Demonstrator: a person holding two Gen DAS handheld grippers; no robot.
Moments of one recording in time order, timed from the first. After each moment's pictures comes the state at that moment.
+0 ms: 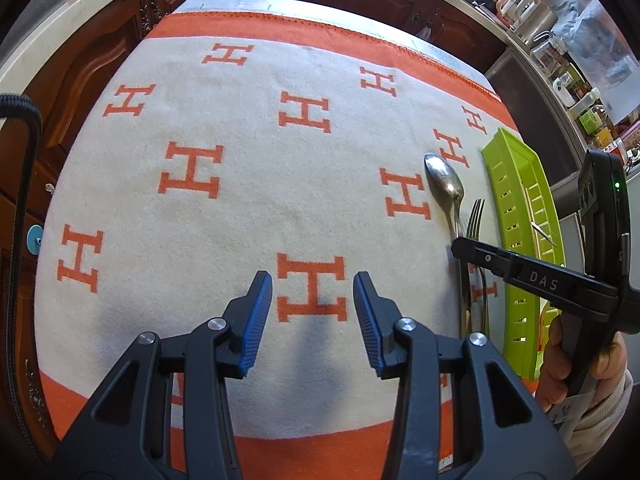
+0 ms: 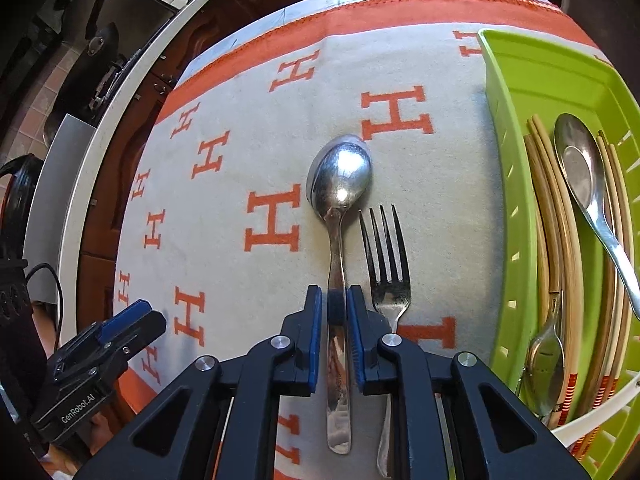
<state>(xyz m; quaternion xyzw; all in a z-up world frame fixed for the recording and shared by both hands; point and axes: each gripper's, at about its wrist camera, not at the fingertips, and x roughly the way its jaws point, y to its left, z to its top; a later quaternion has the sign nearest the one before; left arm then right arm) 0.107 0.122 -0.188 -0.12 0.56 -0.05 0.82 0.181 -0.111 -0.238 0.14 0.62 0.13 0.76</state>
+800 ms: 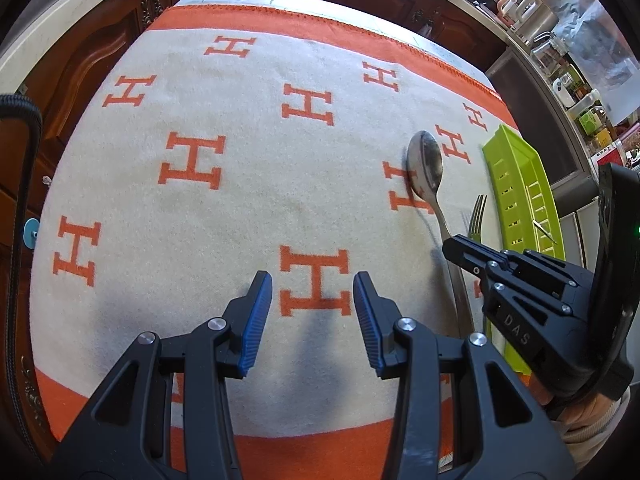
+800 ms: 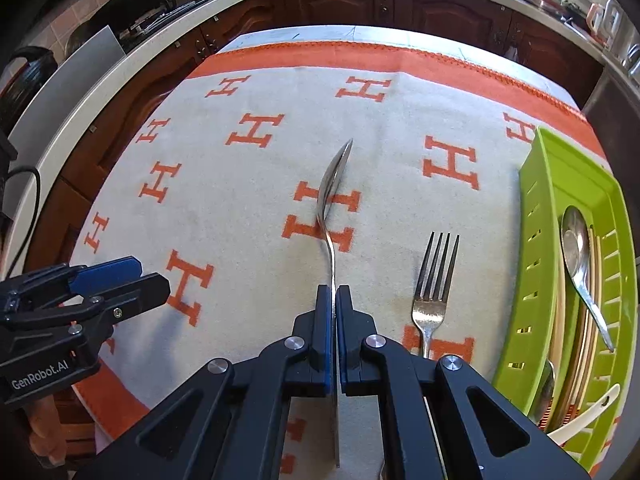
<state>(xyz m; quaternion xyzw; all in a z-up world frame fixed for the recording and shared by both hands) 0.107 0.127 -0.193 -0.12 0.57 -0.06 0.81 0.151 -0.053 -0.217 -0.03 0.57 0.15 0.81</state>
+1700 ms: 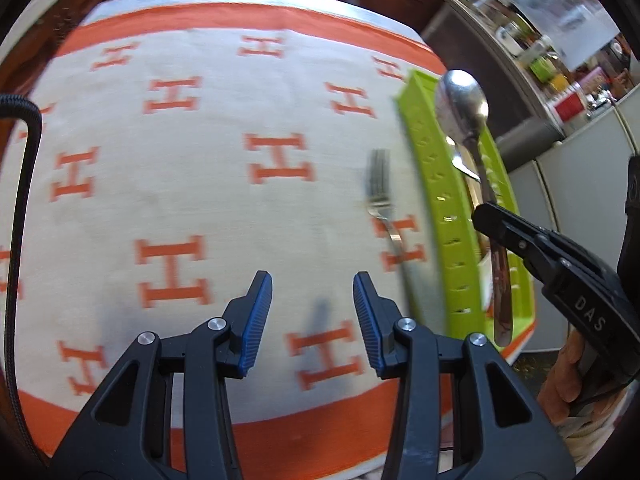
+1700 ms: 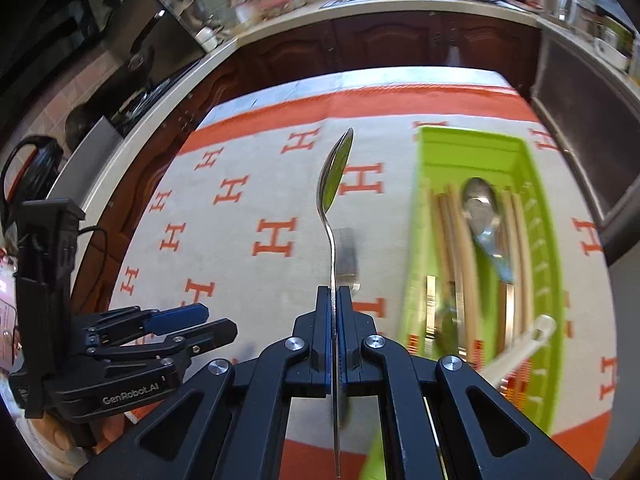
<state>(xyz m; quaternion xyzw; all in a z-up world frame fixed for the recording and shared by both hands) 0.108 0.035 -0.186 -0.10 0.59 -0.17 0.78 0.106 -0.150 -0.154 0.08 0.51 0.10 0.85</state>
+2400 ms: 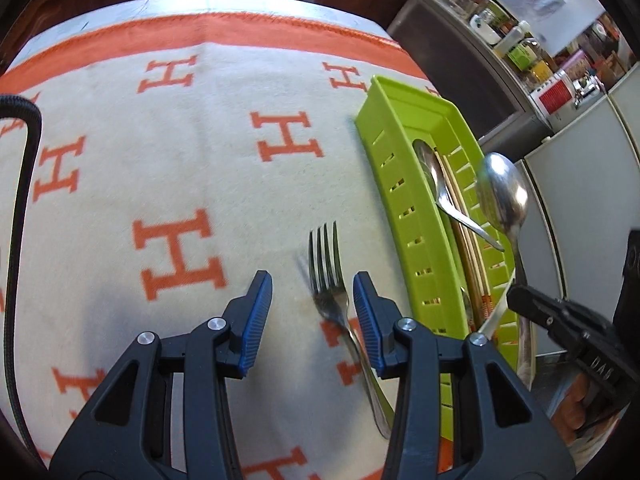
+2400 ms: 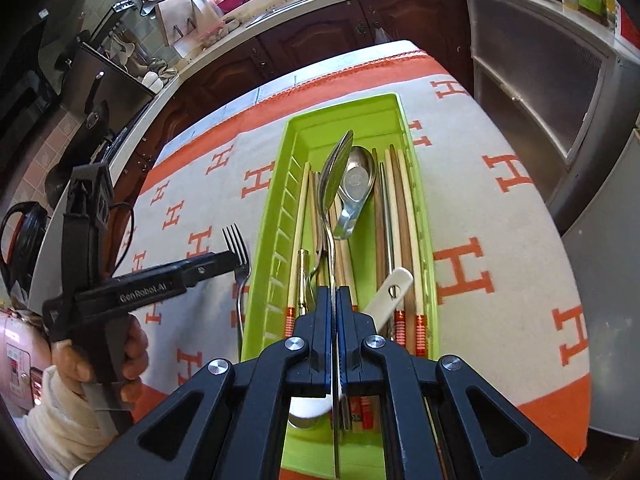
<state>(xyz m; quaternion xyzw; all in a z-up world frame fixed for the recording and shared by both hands) 0.186 -0.028 -0.219 -0.07 0.56 -0.22 0.80 0.081 -0.273 -0.182 0.17 0.52 0.06 0.83</state>
